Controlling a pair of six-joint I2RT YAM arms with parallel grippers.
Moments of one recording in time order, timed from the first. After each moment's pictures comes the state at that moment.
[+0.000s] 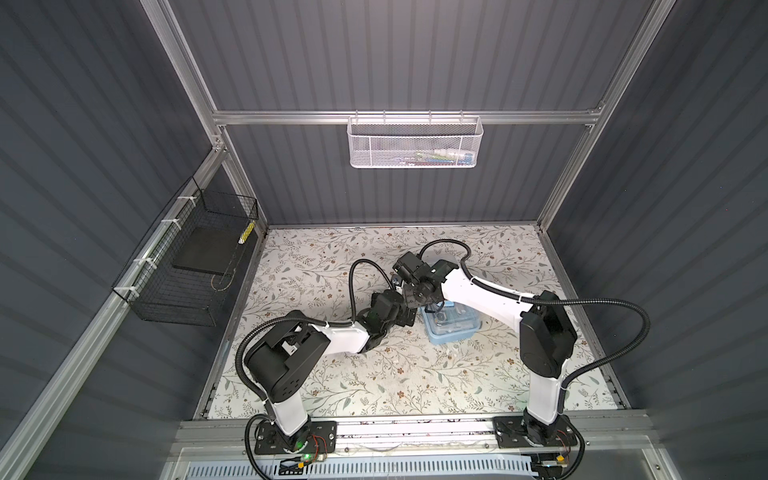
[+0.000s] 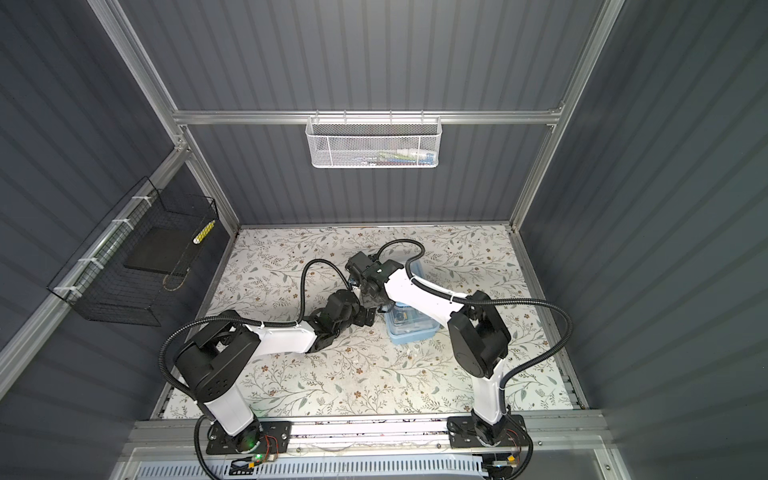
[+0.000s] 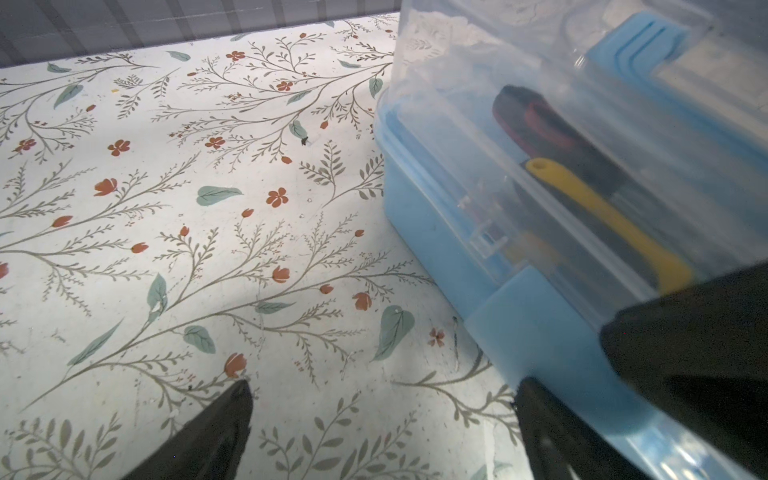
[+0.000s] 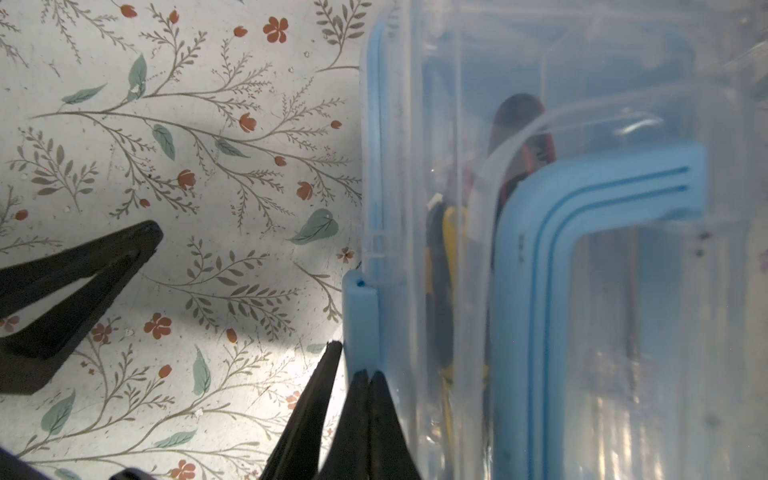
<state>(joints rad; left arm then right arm) -0.80 1.74 0.79 0.38 -0.27 -0.24 0.80 1.92 1.57 -0.87 0.31 0.54</state>
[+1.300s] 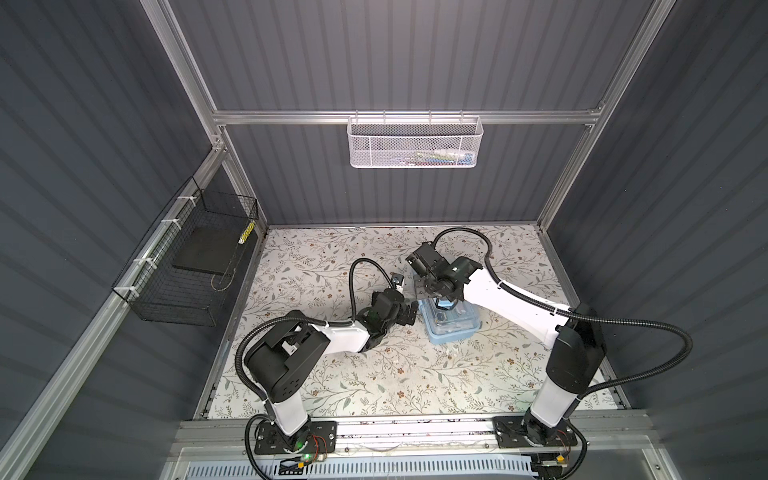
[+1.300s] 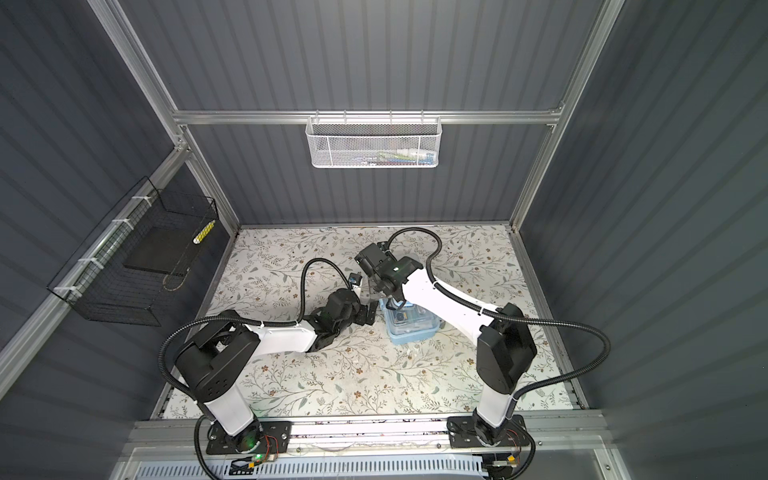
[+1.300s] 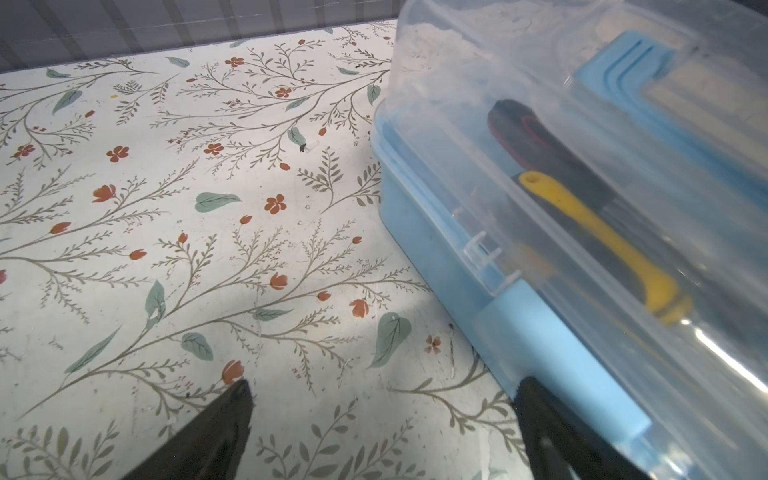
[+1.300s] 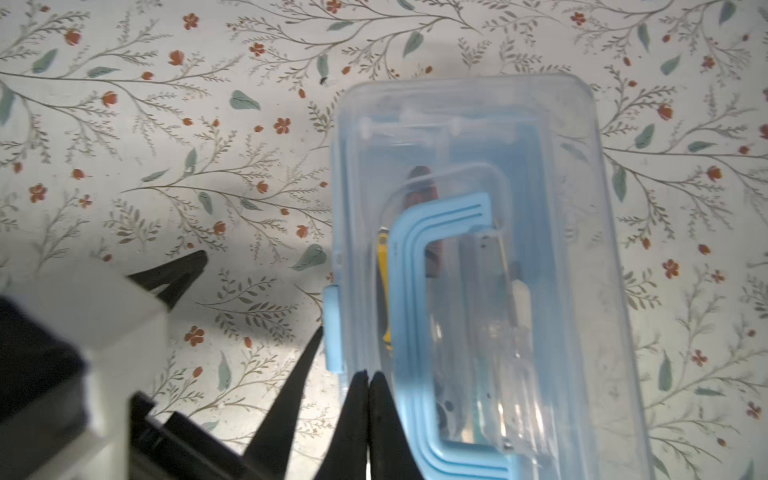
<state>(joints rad) -0.80 1.74 0.80 0.37 -0.27 -0.24 0.76 1.73 1.49 -0.84 0.37 0.54</state>
